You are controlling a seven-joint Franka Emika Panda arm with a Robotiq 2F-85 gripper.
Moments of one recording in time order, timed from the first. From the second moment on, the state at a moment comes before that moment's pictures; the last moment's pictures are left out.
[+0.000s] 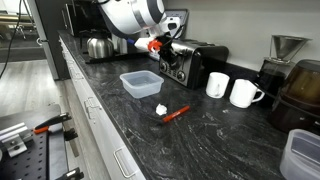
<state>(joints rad) -0.06 0.35 0.12 -2.17 -0.76 2.95 0.75</state>
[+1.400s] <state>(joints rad) -0.05 0.39 0.14 -2.12 -0.72 2.84 0.71</state>
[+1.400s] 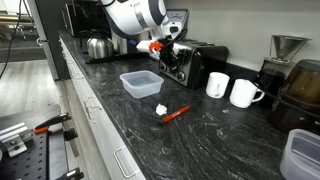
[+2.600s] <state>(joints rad) -0.12 0.40 0.15 -2.20 -0.68 3.07 0.71</state>
